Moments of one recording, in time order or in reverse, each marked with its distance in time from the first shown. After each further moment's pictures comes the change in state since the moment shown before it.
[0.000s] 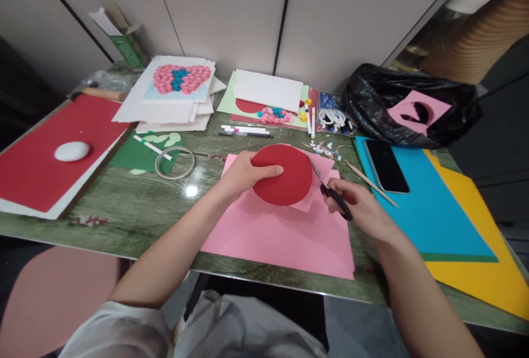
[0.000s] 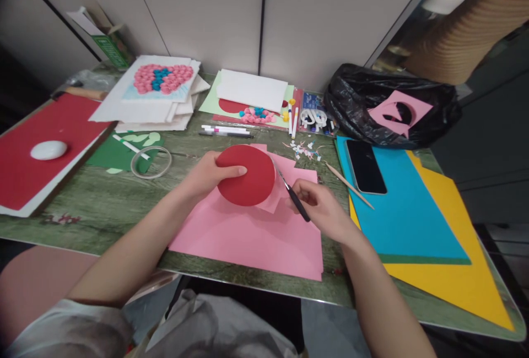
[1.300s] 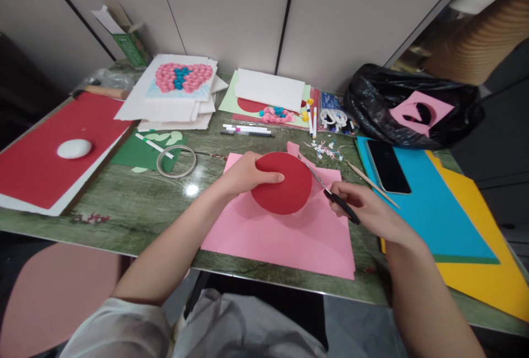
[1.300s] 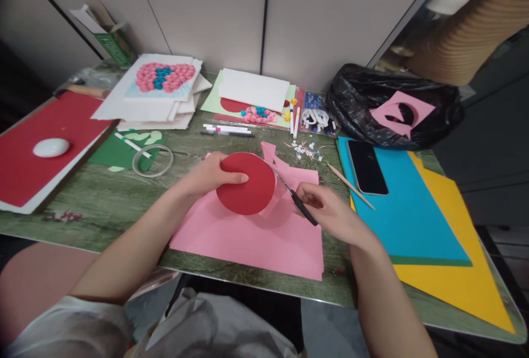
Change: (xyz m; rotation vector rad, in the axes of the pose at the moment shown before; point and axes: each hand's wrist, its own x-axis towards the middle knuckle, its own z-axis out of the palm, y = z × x) left_hand 0.000 0.001 -0.007 0.166 -0.112 -0.034; right_hand -0.002 0.002 -0.012 -0.082 -0.114 0.028
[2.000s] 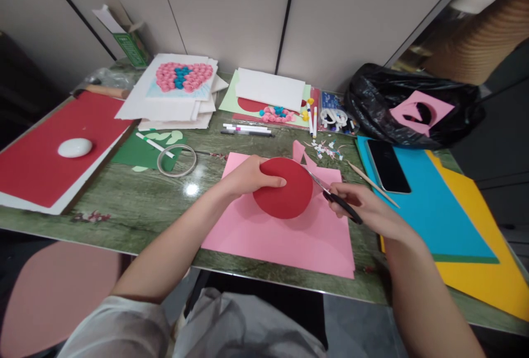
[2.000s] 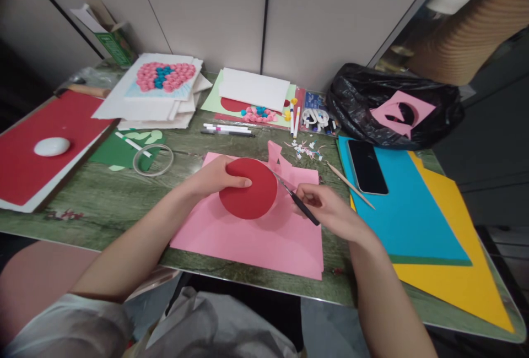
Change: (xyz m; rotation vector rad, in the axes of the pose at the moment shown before) left_hand 0.005 -0.009 0.004 -0.027 -0.123 -0.005; right_hand 0.000 0.006 -0.003 0.049 -0.082 0.031
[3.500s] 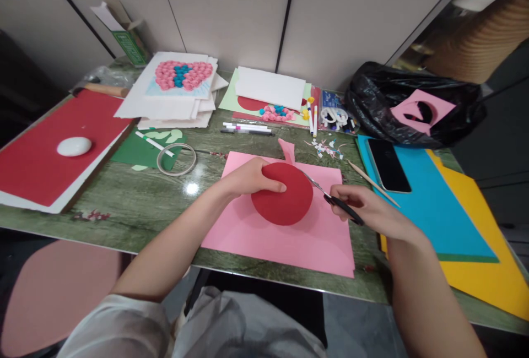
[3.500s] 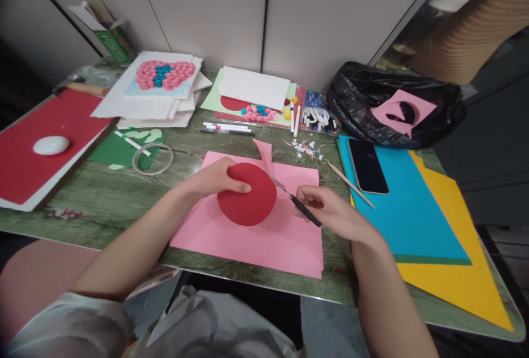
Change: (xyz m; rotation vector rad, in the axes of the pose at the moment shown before) left_hand -0.001 0.006 0.000 0.011 -0.068 -0.082; right_hand -0.002 -0.013 -0.002 -0.074 -0.062 0.025
